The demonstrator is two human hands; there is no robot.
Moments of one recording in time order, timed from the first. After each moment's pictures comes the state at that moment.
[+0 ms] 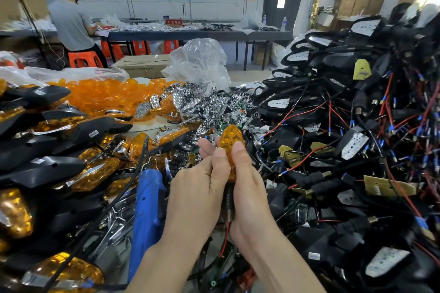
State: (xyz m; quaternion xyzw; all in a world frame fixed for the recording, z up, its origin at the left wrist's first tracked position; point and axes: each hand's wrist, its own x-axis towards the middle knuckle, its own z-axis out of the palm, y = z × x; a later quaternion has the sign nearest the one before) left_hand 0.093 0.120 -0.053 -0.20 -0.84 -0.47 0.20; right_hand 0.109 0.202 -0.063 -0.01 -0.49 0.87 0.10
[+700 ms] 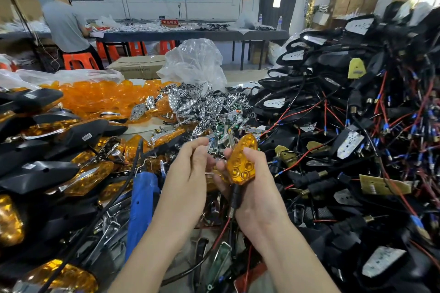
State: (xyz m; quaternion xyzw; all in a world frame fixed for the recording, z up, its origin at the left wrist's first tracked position) left_hand 0.081 0.115 -0.047 -0.14 -0.77 -0.62 0.07; right_hand 0.101 0.229 -0.062 -0.11 -0.36 0.92 0.06
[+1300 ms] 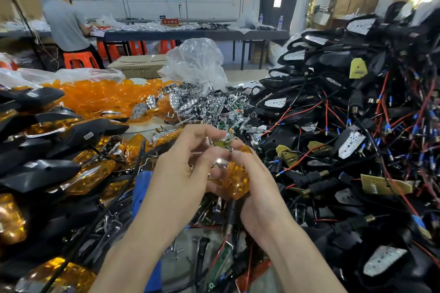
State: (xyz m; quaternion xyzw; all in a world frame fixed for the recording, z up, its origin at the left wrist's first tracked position) left_hand 0.089 0.099 -0.020 -0.28 -0.74 -0.60 0.10; right_hand 0.103 0.232 -0.065 -0.05 -0.43 0.90 0.06
